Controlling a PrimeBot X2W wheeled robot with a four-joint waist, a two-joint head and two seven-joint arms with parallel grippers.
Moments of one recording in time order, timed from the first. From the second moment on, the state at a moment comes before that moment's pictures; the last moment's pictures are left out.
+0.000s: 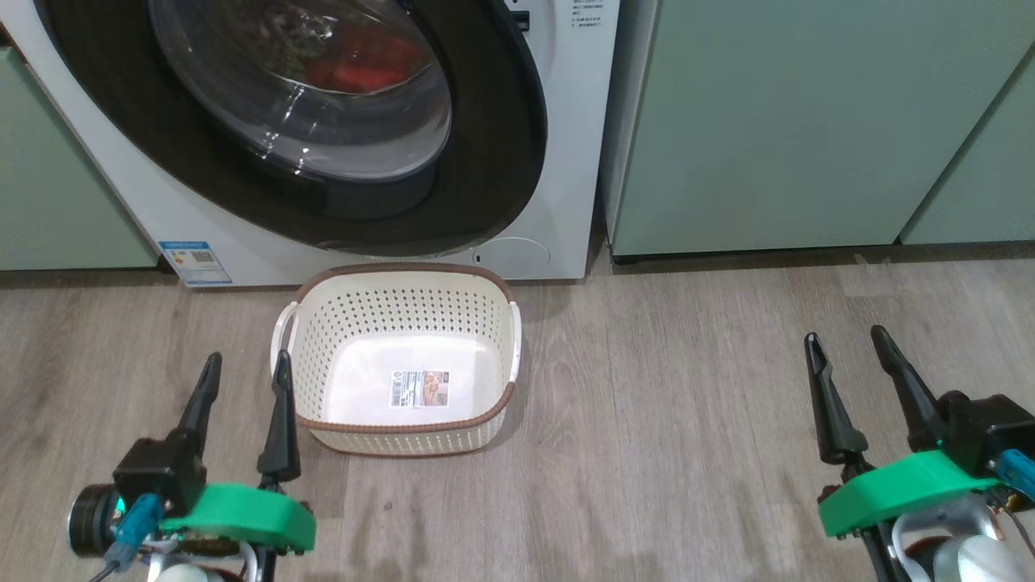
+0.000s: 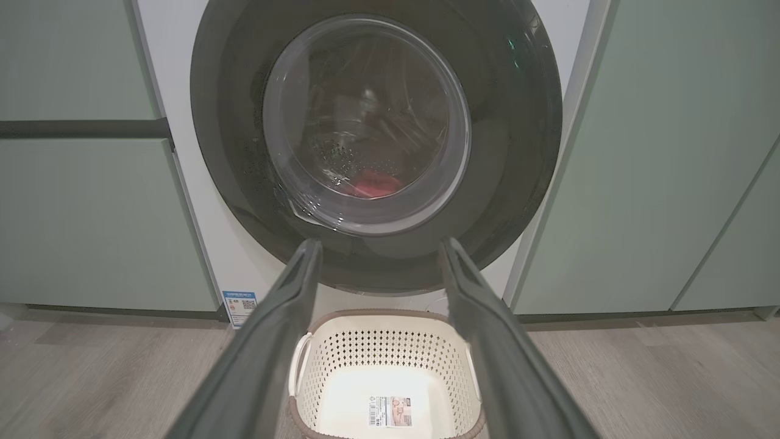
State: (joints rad) left arm 0.04 0.17 -0.13 0.02 -0.28 0.12 -0.25; right arm 0.08 -0.04 -0.08 -0.05 0.17 0.13 -0.07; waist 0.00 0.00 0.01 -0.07
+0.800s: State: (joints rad) left arm 0.04 0.17 -0.14 0.02 -0.27 0.12 -0.25; right arm 0.07 -0.04 -0.08 -0.03 0.19 0.13 -0.08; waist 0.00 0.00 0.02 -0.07
